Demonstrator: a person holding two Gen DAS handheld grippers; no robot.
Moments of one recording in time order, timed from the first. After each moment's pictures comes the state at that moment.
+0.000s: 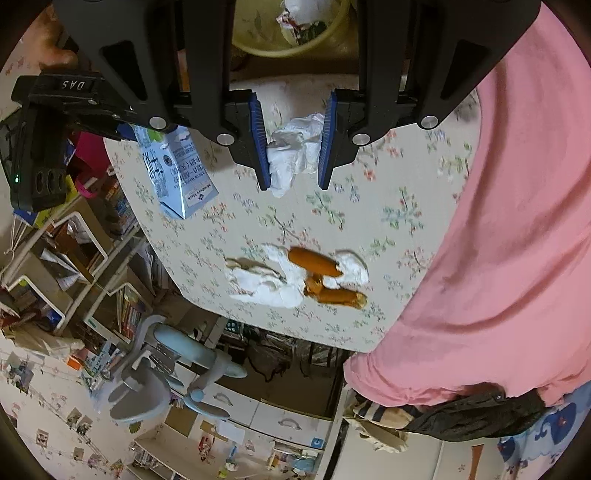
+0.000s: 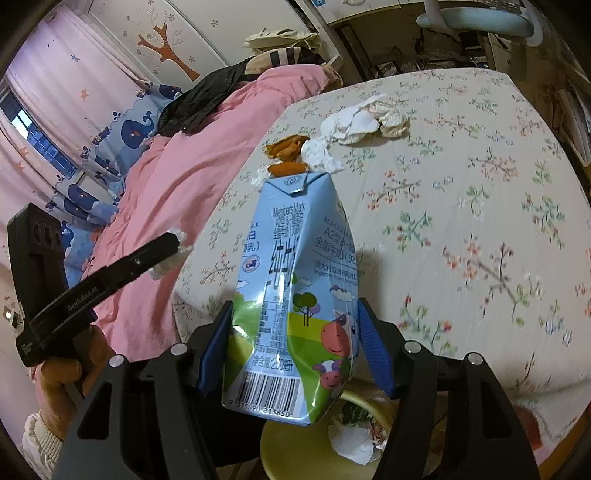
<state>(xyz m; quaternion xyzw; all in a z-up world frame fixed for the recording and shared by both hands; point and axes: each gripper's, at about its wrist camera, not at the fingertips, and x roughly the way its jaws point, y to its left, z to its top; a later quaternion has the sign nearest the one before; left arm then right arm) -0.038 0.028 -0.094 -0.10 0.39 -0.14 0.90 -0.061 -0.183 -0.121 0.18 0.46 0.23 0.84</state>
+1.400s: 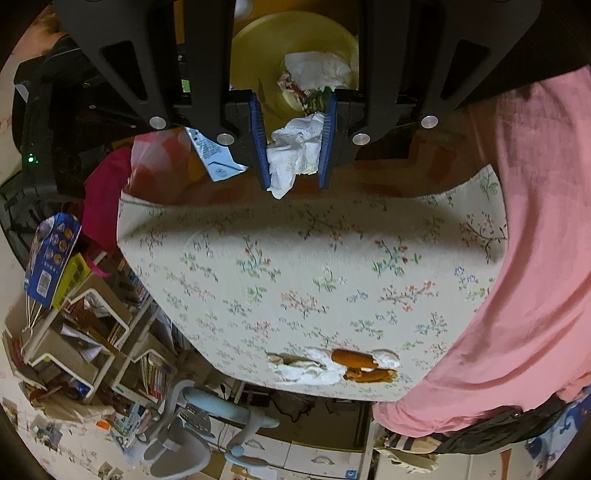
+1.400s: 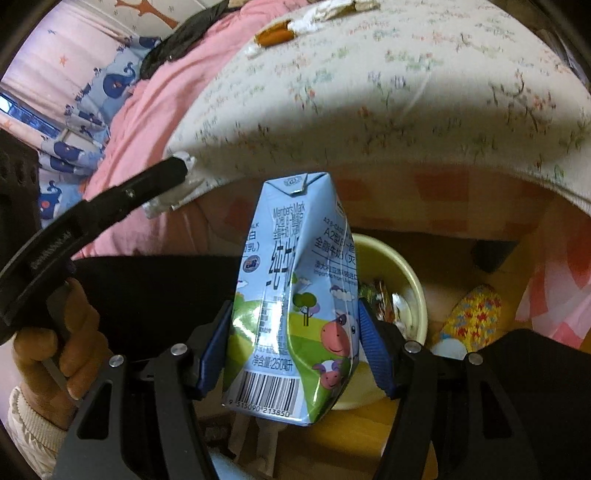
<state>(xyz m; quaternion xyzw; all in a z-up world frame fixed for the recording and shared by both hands) -0.148 -0.007 -0.142 -0.04 0.45 -0.17 0.88 -0.180 -0.163 -0.184 0.16 0.57 0.21 0.78</state>
